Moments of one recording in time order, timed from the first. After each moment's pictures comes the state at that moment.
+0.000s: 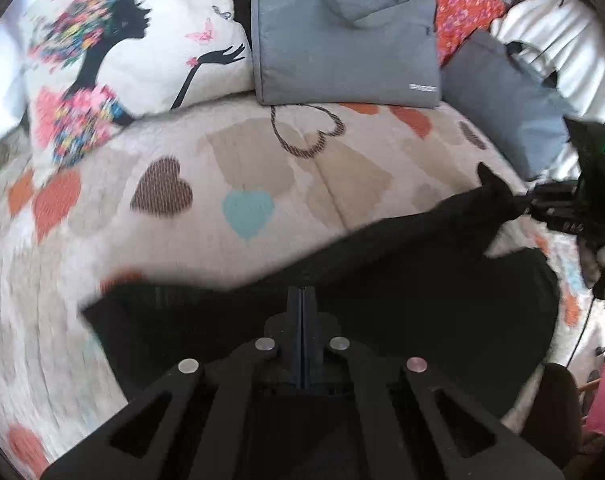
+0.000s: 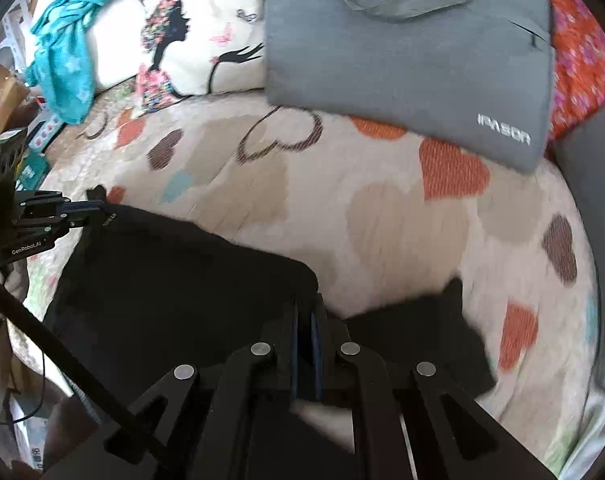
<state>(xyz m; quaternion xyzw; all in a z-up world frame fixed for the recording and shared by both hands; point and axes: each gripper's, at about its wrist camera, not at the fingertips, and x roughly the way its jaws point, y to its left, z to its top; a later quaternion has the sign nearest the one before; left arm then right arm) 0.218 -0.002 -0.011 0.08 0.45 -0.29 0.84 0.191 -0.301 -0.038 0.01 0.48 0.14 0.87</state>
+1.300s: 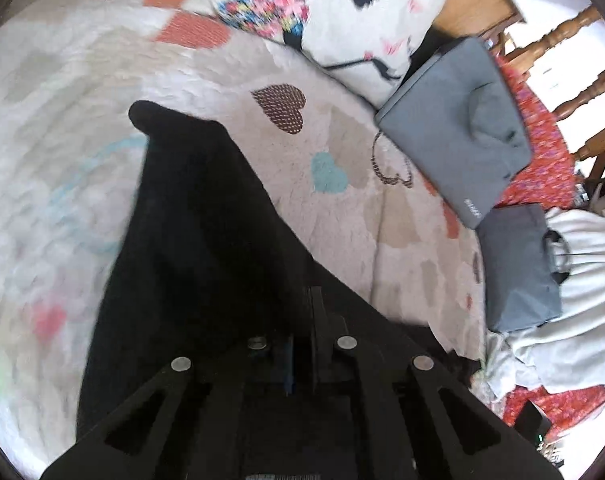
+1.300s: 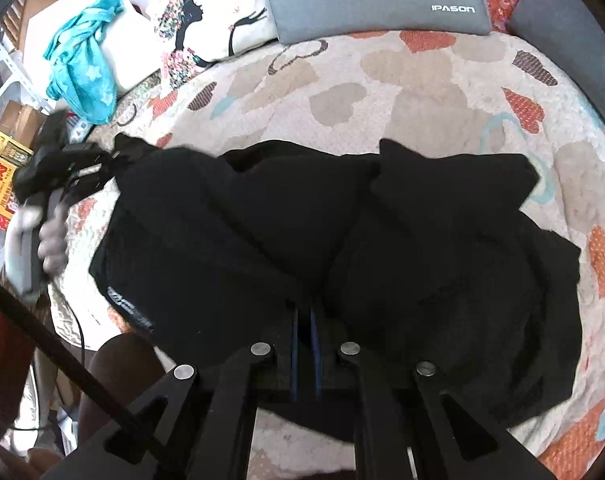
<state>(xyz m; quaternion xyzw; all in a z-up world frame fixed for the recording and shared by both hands) 0.173 0.091 -0.044 -0.28 0.48 -0.15 0.82 0.036 -0.290 -0.091 0.13 0.48 0.15 0.85</state>
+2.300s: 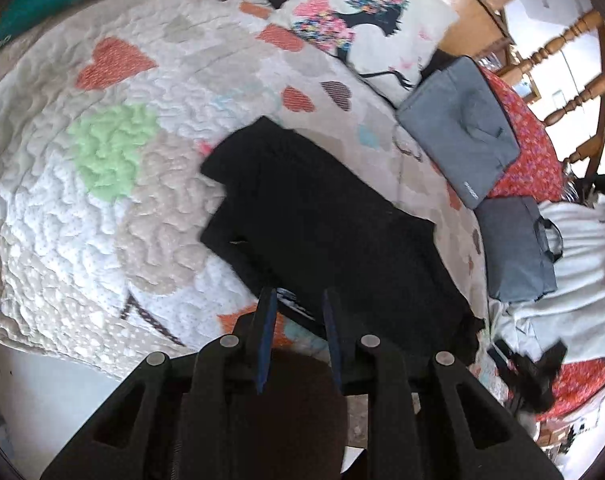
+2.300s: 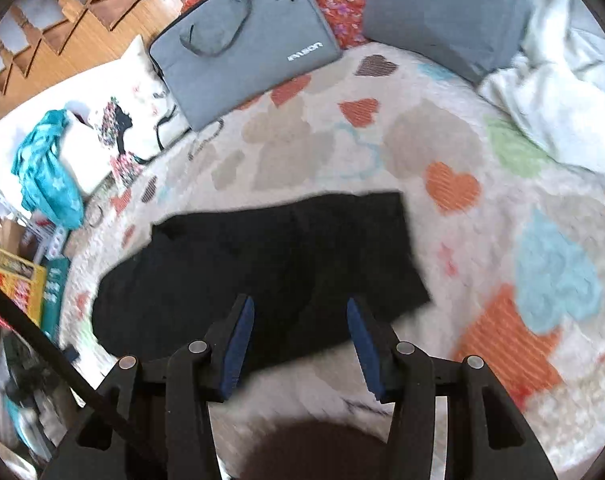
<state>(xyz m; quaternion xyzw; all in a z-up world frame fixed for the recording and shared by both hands) 0.002 0.146 -0.043 -0.29 0.47 -0.11 0.83 -0.018 -0.387 -0.068 0.27 0.41 0.03 0.87</state>
